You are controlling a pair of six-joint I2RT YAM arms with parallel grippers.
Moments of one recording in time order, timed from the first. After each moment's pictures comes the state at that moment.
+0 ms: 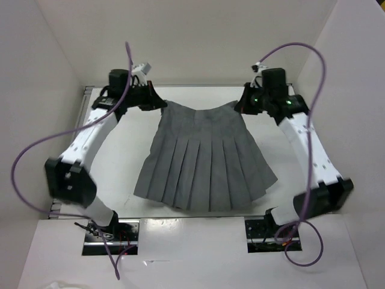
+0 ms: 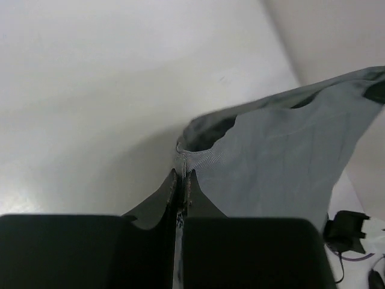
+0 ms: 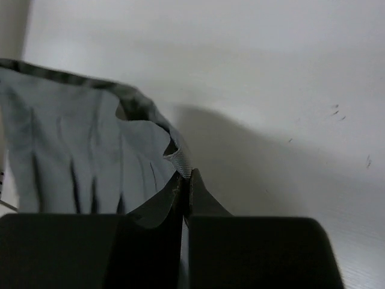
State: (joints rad) left arm -0.21 1.44 1.52 -0.44 0.55 -0.34; right arm 0.23 1.33 1.61 -0.82 -0.20 0.31
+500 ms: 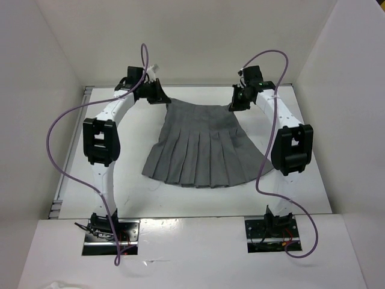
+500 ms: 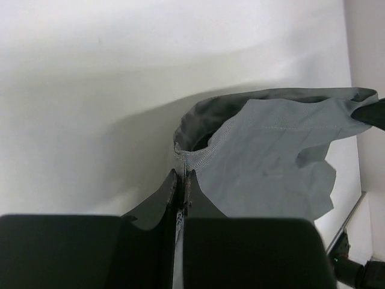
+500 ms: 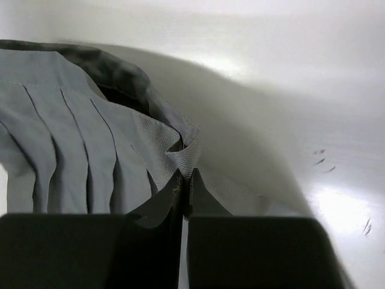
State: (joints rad) left arm -0.11 2.23 1.94 -0.44 0.63 -0.34; right arm 0.17 1.98 1.78 -0.73 -0.19 0.27
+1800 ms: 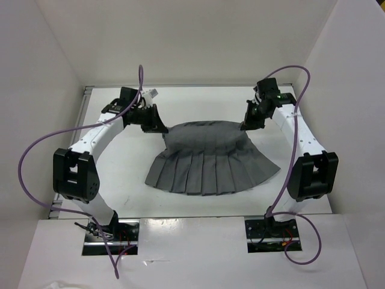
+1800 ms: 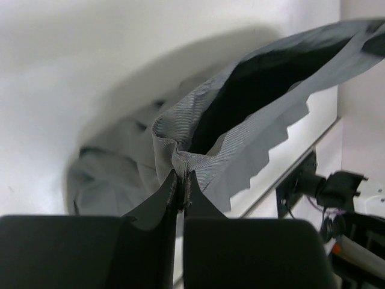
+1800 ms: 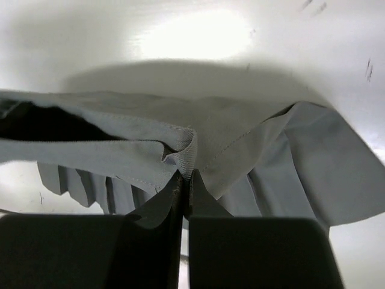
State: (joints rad) left arm -0.18 1.67 1.39 -0.56 0.64 -0.34; right arm 0.12 1.62 1.51 -0.93 -0.20 0.35
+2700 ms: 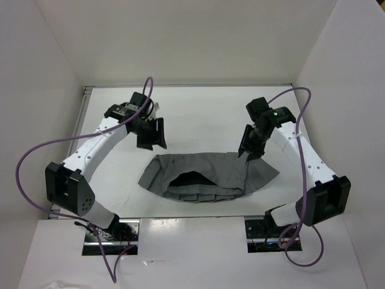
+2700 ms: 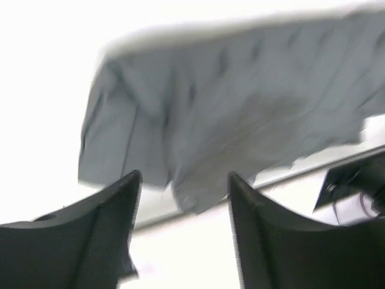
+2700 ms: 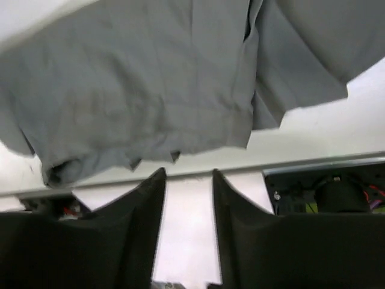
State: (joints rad) left arm -0.37 1.53 1.39 -1.04 0.21 -0.43; right arm 0.31 1.37 1.34 -1.29 -0.06 0.70
